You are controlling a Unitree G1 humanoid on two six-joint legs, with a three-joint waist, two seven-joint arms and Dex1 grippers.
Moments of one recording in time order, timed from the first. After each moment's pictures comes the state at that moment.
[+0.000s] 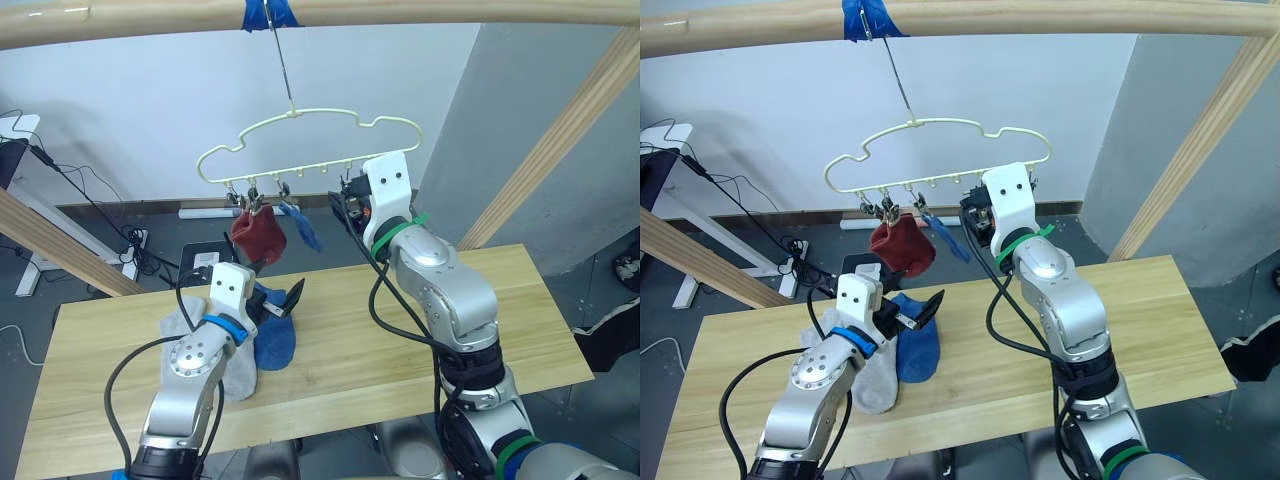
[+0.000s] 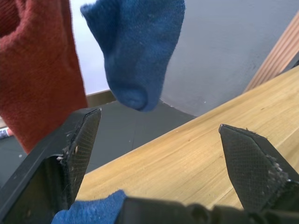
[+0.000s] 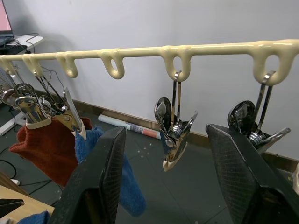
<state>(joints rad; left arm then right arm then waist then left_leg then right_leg) -0.02 0.33 0.01 -0.24 -0.15 0.21 -0.45 -0.65 0.05 0.18 -0.32 0.09 0.89 0.06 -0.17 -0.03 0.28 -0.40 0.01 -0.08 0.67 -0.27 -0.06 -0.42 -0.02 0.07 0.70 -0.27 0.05</state>
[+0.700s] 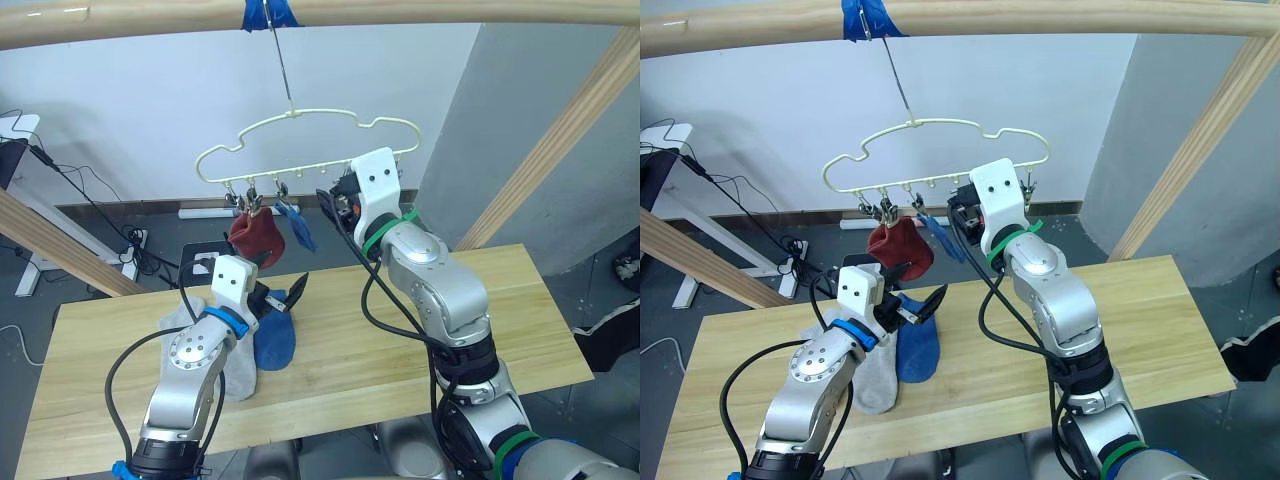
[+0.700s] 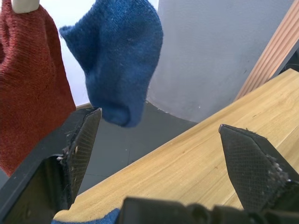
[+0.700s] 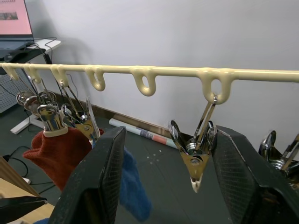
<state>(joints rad) -0.05 0.33 0.01 -0.24 -0.15 0.21 -0.47 -0.68 0.05 0.20 -0.25 0.09 0.81 0.12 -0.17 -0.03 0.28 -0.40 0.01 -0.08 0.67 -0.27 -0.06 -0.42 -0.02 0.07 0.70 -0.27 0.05</state>
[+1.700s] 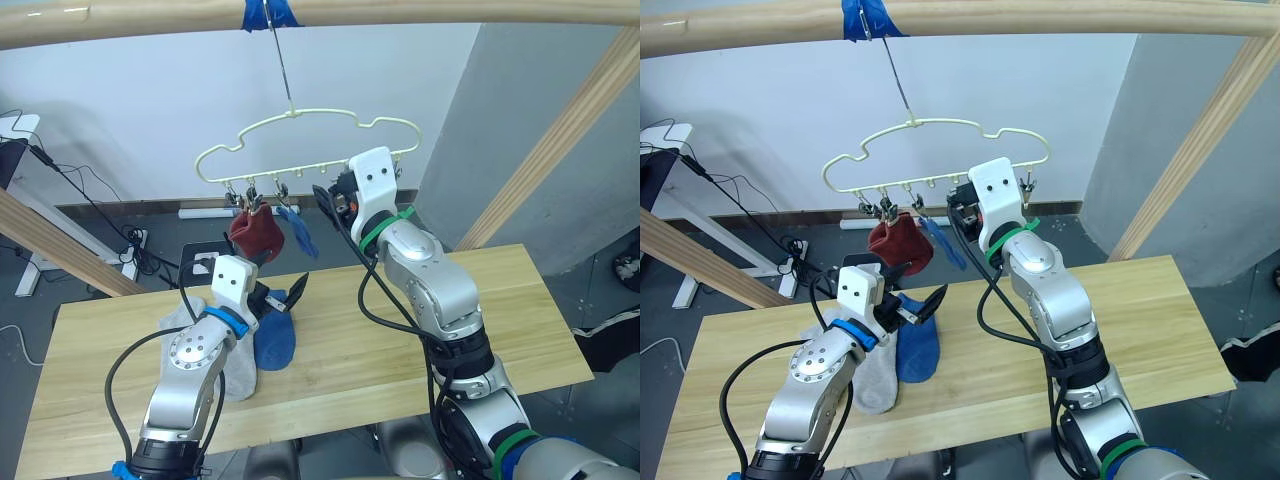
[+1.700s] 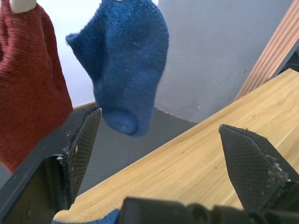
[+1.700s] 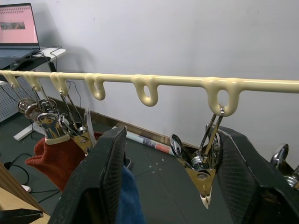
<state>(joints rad) -0.05 0.33 0.01 -0.24 -0.15 0.21 -0.47 -0.69 0.05 0.20 -0.17 0.09 0.70 0.13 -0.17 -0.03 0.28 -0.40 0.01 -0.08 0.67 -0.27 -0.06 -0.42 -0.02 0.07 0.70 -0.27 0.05</state>
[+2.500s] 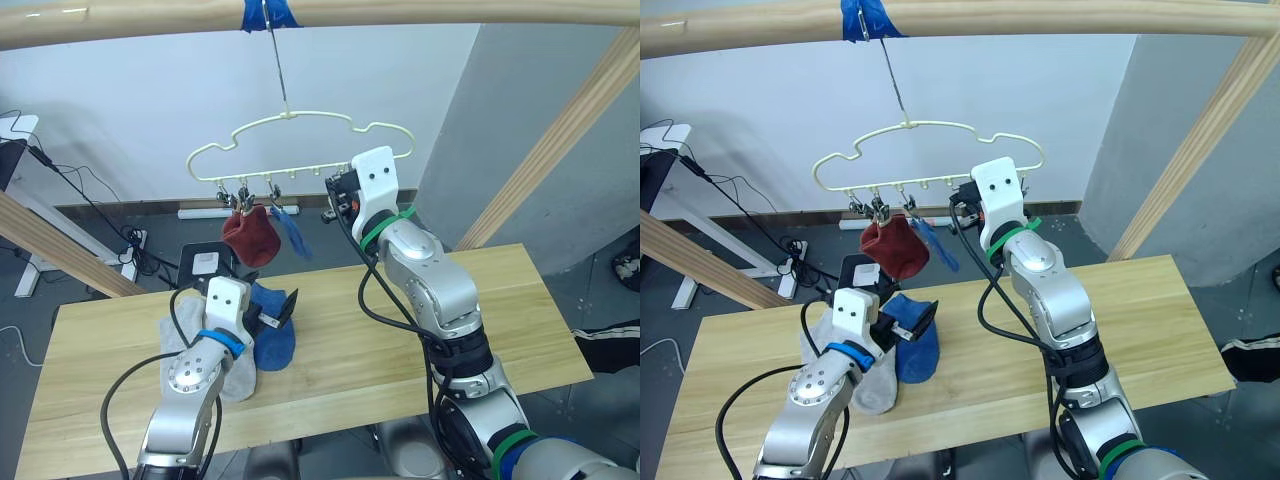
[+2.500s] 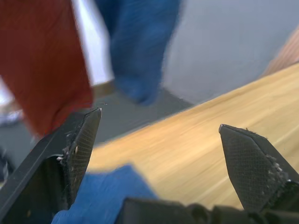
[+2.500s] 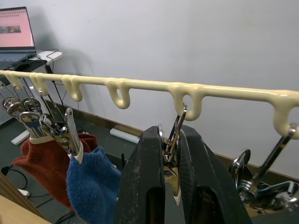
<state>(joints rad) 0.10 0.29 0.02 -0.24 -0.11 0.25 -0.34 -0.69 0.06 0.18 -0.15 0.09 0.68 0.13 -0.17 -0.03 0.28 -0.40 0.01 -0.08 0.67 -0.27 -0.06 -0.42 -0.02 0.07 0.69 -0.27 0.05</state>
